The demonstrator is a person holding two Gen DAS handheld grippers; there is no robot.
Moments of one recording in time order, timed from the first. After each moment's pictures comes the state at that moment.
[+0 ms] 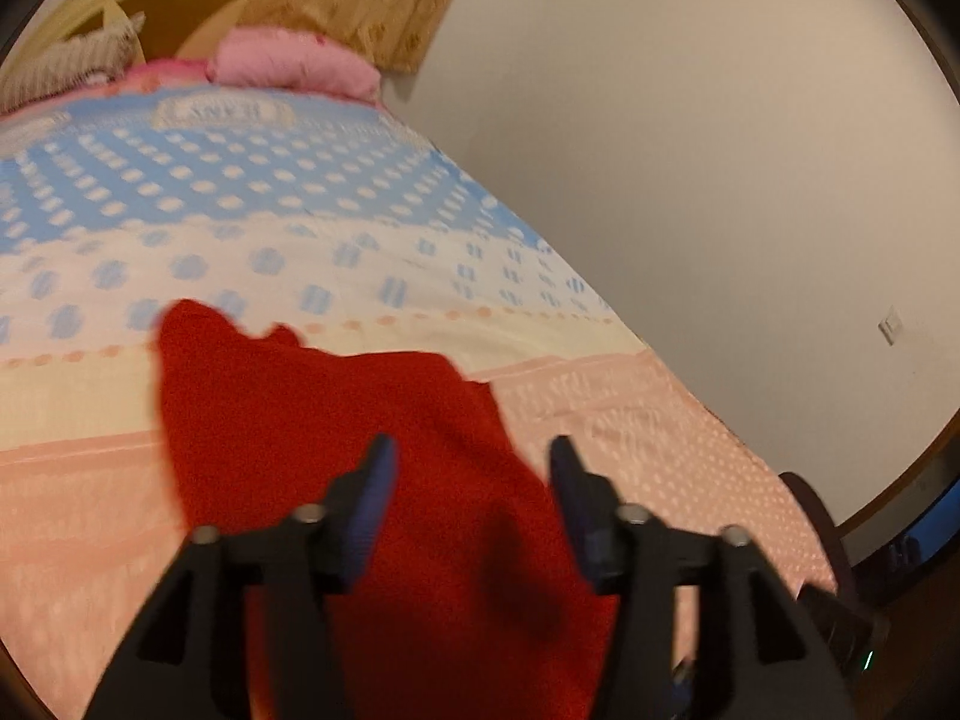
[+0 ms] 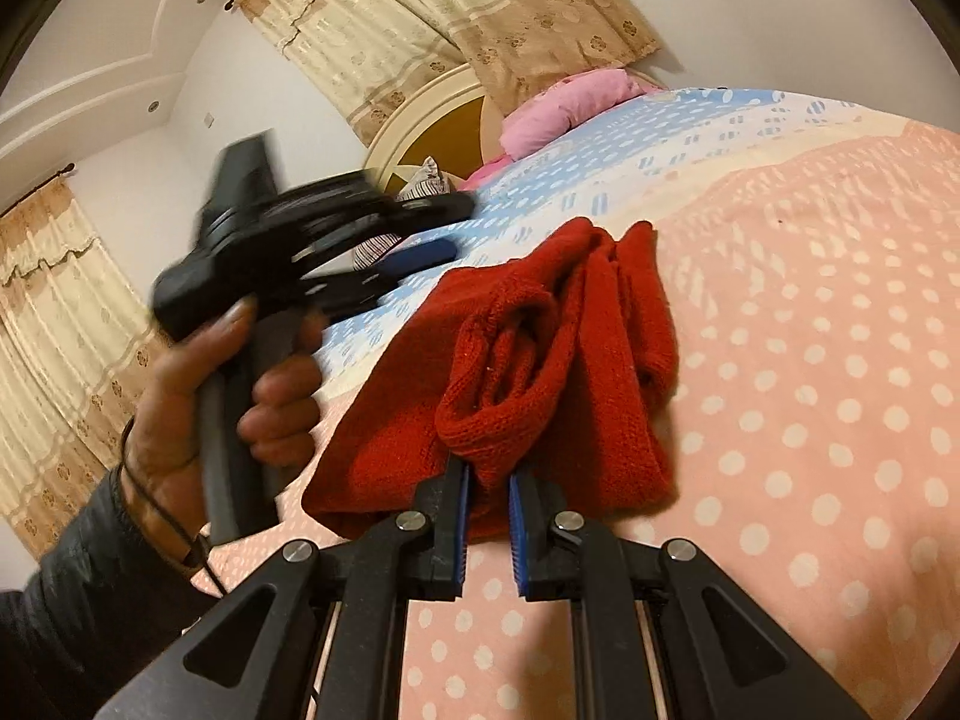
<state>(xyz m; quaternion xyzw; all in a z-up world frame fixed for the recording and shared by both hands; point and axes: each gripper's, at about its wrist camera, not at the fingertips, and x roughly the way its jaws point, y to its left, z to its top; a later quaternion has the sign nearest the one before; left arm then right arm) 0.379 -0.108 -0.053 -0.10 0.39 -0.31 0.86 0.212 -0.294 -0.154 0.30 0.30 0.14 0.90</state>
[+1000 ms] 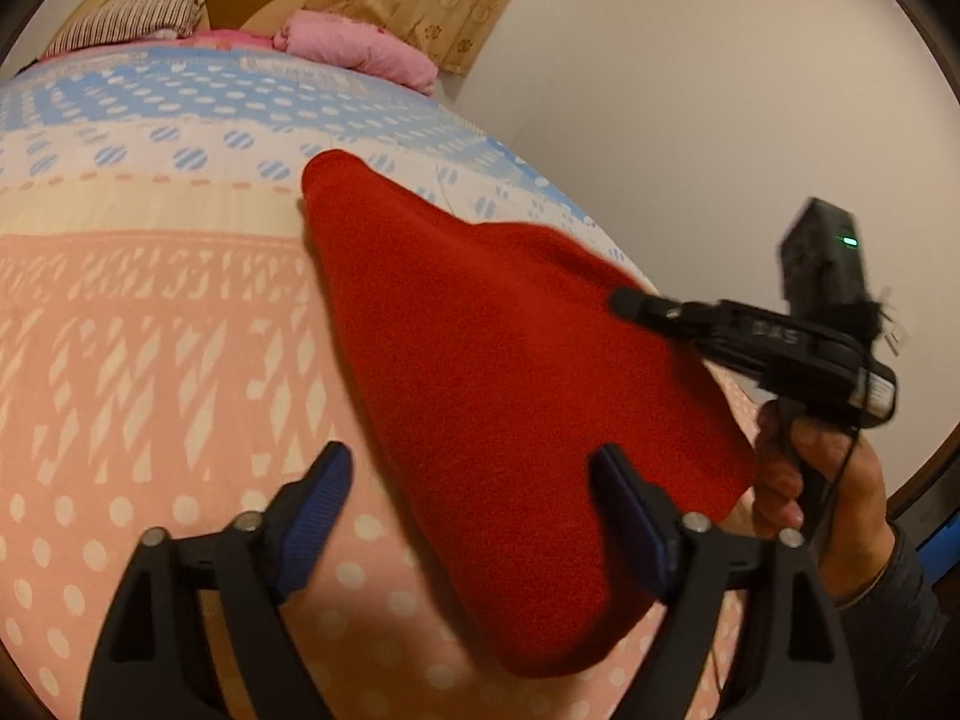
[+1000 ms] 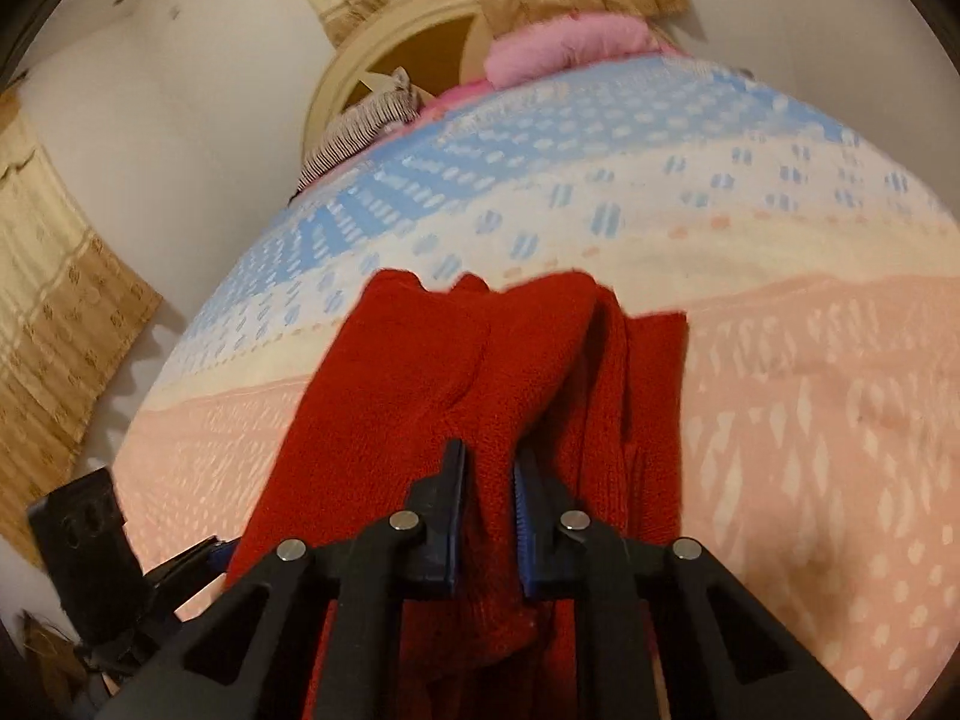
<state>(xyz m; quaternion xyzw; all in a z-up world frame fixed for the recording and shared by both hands) 0.322 -0.042 -0.128 -0.14 0.40 -0.28 0.86 0.350 -0.303 -0.123 0.17 0.40 0.11 0.90</state>
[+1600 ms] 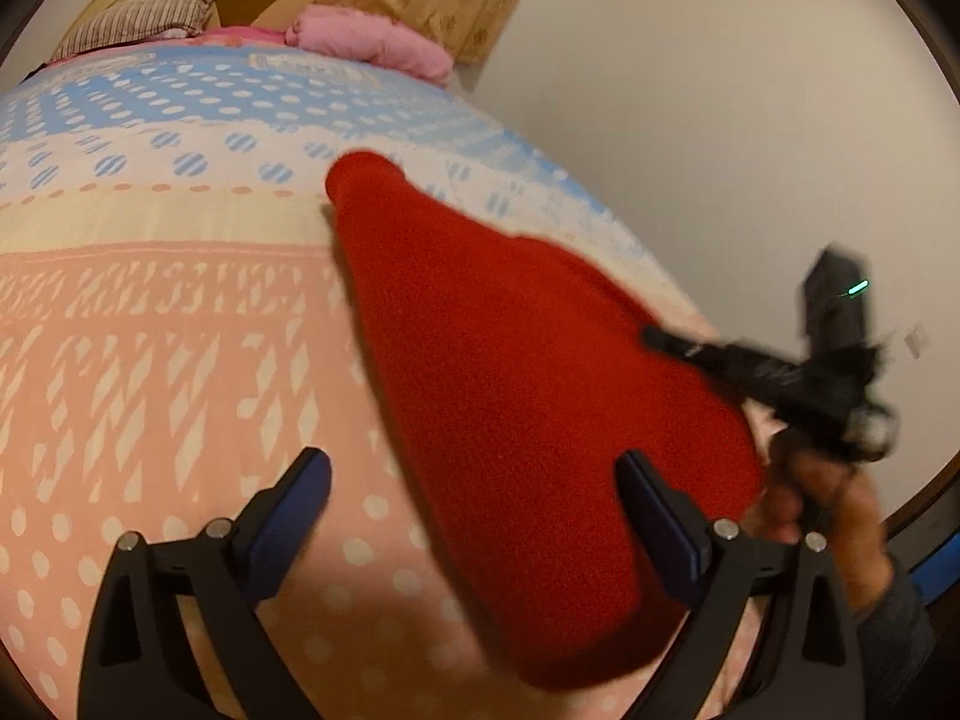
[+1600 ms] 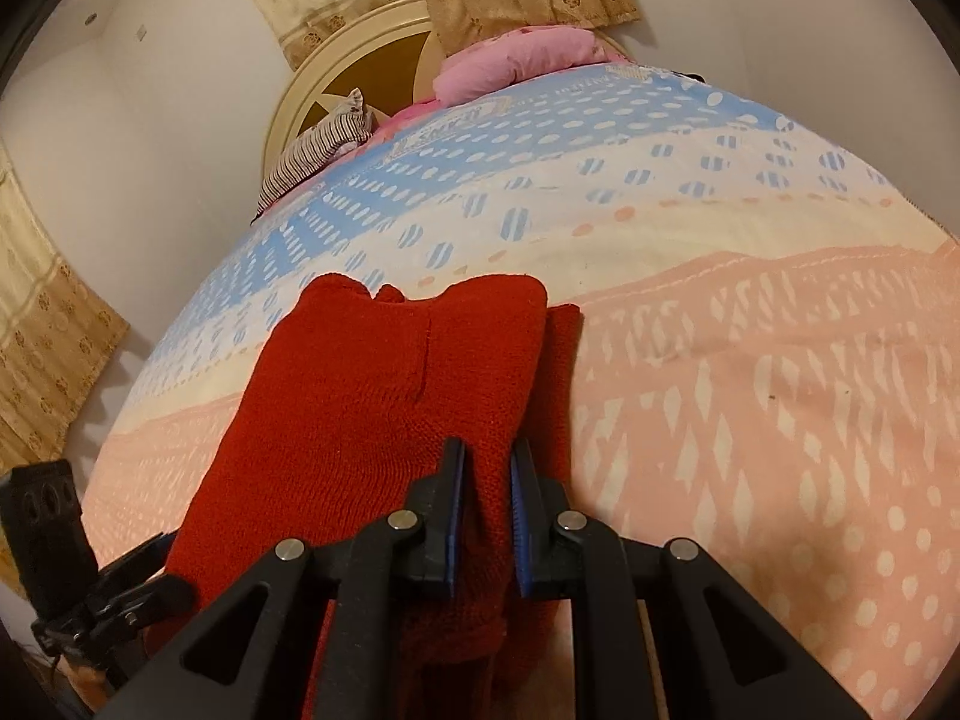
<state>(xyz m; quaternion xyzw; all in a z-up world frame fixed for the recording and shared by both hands) 0.330 -0.061 -0.122 -0.12 0.42 -0.26 0.86 0.343 -0.342 -0.139 0.19 0.40 0.06 0.89</state>
